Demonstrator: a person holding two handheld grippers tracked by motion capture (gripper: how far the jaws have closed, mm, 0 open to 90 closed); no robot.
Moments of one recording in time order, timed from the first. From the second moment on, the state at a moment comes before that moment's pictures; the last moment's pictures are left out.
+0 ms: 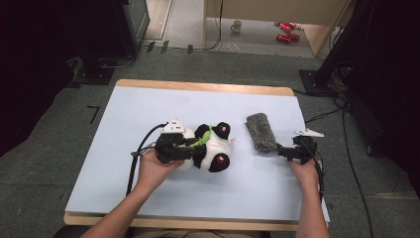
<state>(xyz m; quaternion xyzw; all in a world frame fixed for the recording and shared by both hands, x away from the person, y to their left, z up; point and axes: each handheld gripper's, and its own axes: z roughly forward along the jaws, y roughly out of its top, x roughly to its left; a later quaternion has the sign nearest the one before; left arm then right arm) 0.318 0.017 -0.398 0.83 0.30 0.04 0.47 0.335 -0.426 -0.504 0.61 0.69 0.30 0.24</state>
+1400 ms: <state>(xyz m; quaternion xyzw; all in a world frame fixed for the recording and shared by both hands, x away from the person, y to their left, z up) 0.351 0.117 -0.397 0.81 0.33 0.08 0.48 0.335 -0.417 -0.458 0.61 0.67 0.35 0.24</state>
